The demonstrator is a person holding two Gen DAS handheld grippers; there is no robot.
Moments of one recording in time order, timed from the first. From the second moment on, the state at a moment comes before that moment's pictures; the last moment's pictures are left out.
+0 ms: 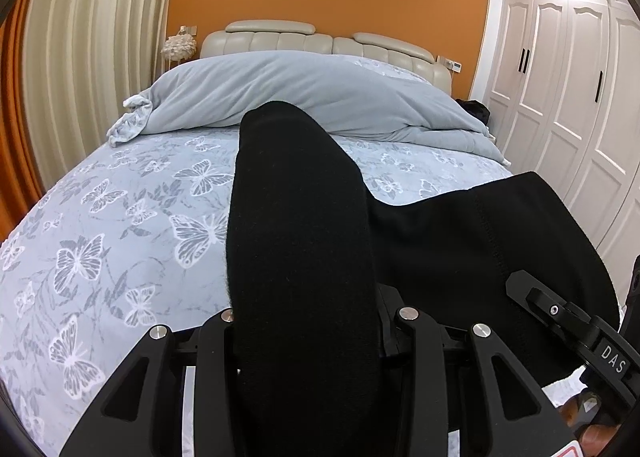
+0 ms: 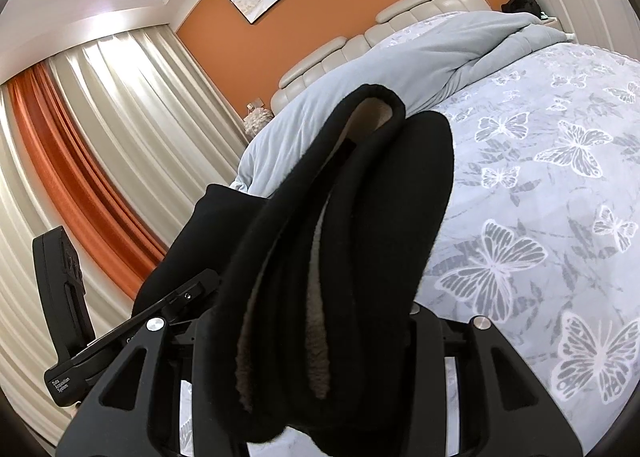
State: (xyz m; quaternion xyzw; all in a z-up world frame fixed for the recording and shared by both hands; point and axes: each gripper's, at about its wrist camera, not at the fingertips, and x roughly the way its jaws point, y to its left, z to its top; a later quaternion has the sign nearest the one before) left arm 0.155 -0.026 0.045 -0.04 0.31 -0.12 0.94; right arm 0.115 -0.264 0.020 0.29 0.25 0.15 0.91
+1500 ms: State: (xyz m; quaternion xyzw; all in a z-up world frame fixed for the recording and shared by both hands) left arm 0.256 -0.008 0.123 -0.07 0.23 -0.16 0.96; right arm 0.253 -0.309 0.070 0.35 0.20 0.22 0.89
